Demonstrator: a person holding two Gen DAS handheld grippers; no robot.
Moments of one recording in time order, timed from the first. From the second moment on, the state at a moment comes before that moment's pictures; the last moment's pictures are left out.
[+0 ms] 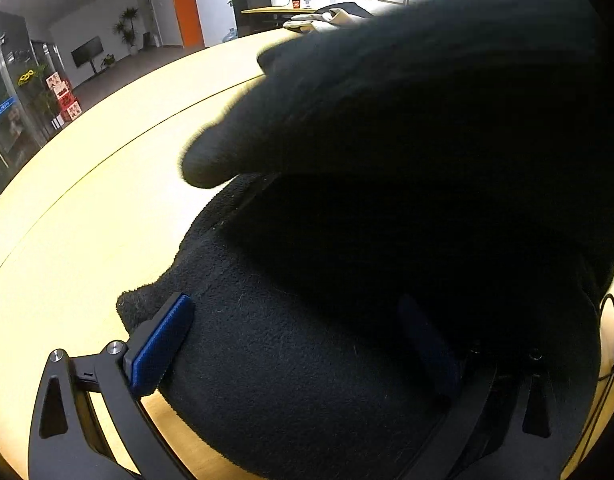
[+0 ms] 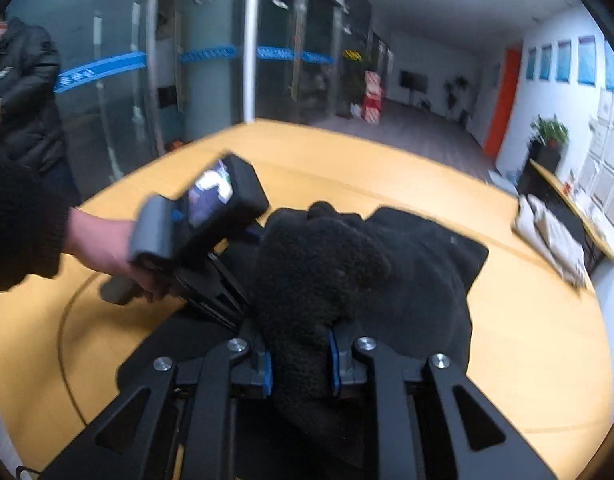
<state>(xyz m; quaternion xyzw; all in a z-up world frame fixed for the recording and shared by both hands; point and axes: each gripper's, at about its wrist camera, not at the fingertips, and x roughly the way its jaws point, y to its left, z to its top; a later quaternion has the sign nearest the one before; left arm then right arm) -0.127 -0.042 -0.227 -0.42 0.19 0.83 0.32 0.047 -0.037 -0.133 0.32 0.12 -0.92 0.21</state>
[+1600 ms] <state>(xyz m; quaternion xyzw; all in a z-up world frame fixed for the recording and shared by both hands) -0.043 -0.219 -0.102 -0.36 0.02 0.90 0.23 0.025 -0.116 -0.216 0.30 0.29 -0.85 0.32</state>
